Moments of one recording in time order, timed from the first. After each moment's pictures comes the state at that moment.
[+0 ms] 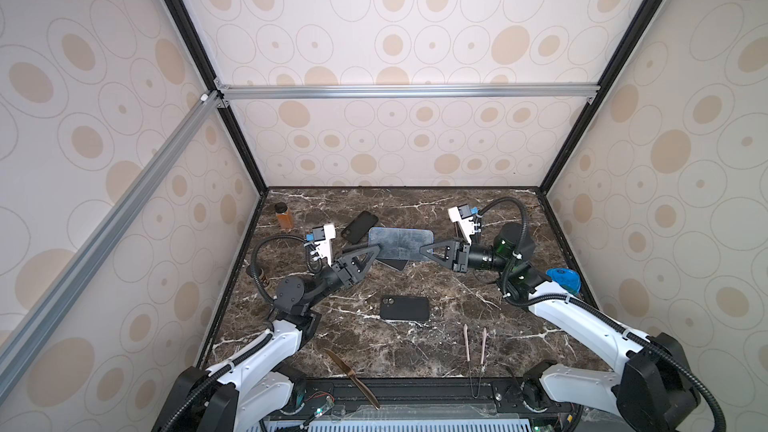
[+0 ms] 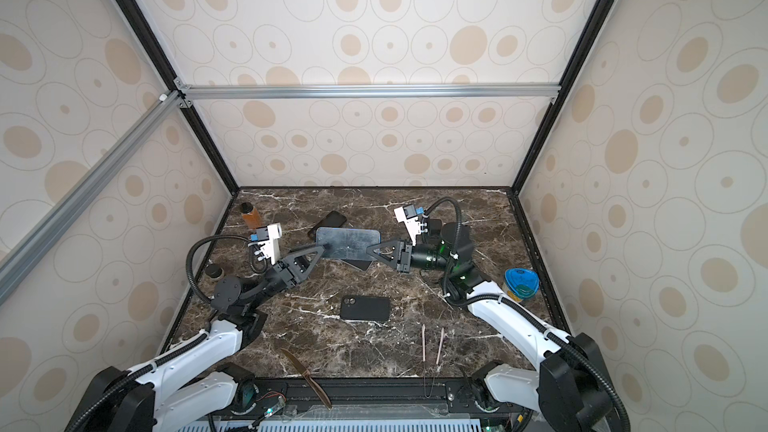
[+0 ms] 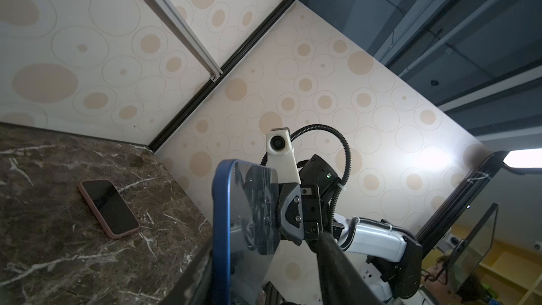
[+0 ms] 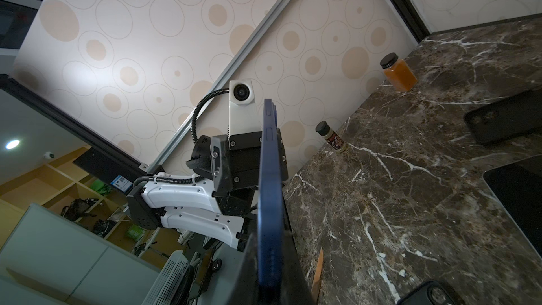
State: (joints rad) left arm -0.39 1.00 0.35 1.07 0.61 -1.07; right arm 0.49 1.20 0.77 0.43 -0.93 0.82
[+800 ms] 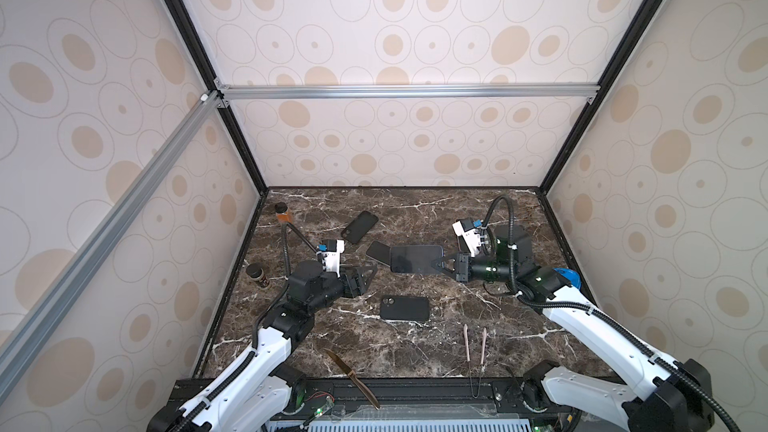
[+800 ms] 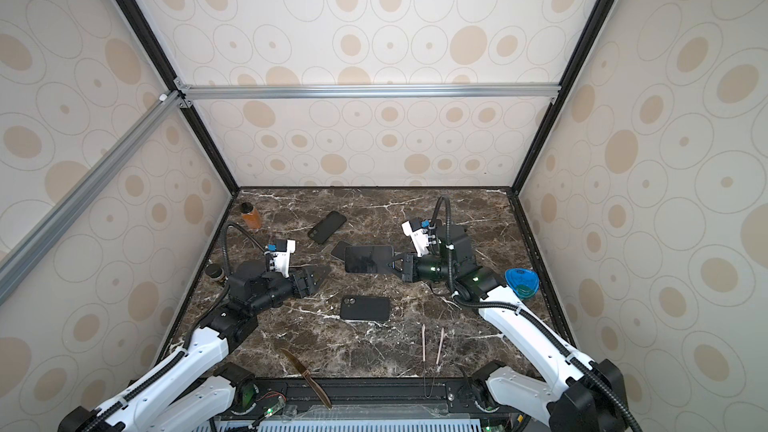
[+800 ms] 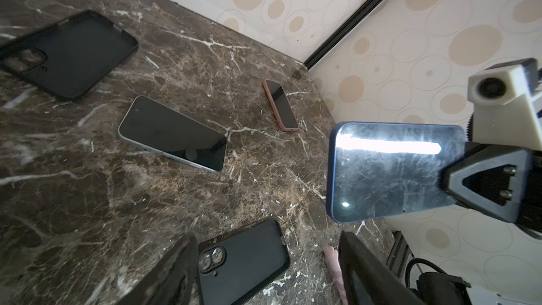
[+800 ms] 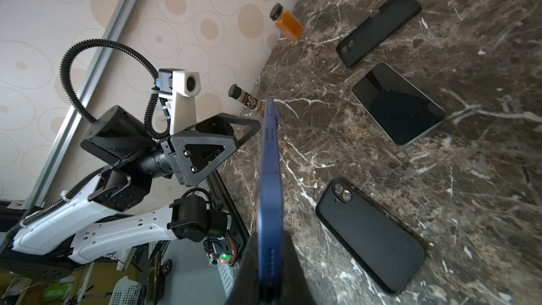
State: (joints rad) left arm -0.39 0.88 0.45 0.04 0.37 -0.60; right arm 0.48 1.09 0.84 -0.26 -0.67 0.56
